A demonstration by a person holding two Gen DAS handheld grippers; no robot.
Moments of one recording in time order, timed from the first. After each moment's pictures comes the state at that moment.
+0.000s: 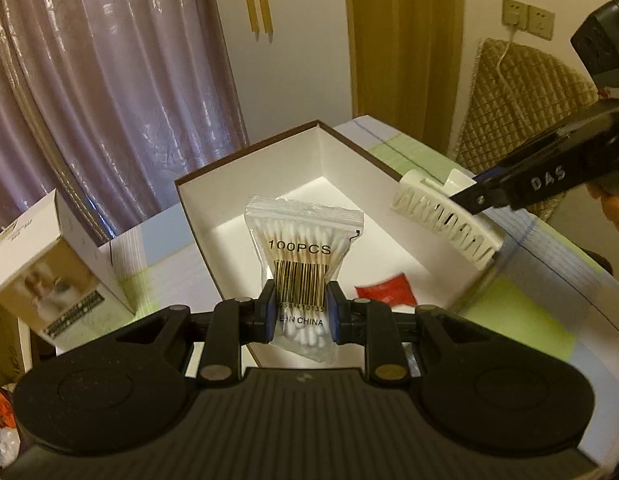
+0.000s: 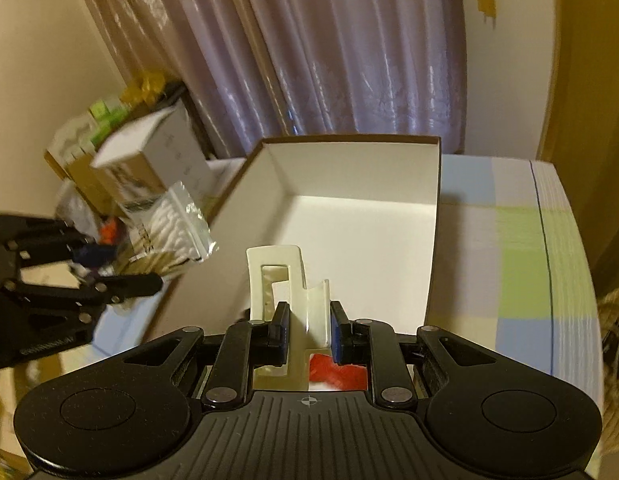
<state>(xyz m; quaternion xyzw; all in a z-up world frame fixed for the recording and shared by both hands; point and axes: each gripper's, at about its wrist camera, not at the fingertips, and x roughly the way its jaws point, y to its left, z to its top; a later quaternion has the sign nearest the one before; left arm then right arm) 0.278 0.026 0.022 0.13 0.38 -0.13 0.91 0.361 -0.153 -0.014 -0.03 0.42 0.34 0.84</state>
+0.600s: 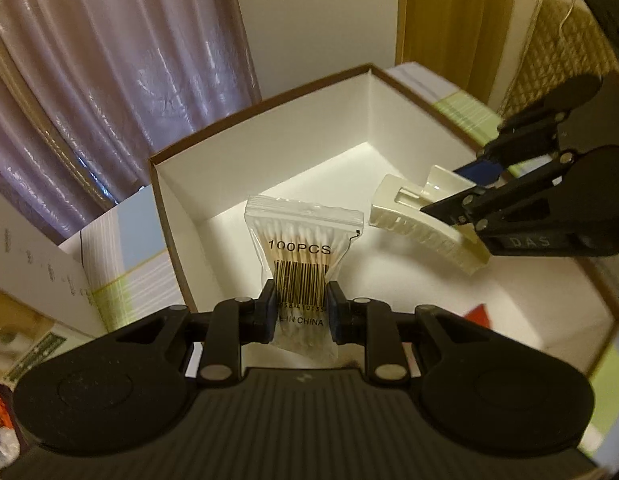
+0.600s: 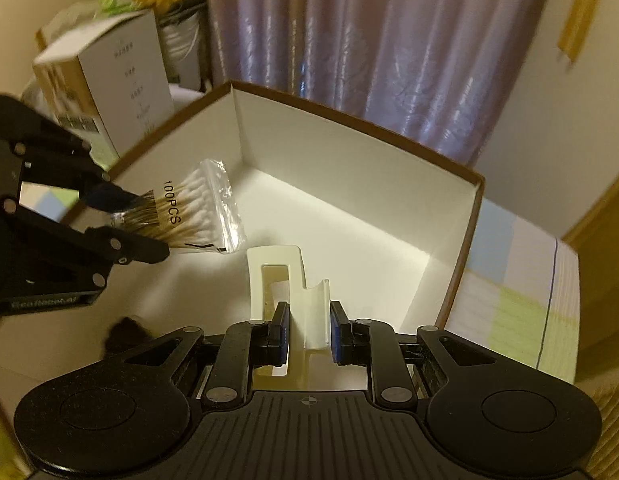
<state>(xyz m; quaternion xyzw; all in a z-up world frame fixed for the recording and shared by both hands) 0.419 0.022 -0.058 0.13 0.47 -0.11 0.87 0.464 -0.107 -0.080 -0.22 0.41 0.36 0.81</state>
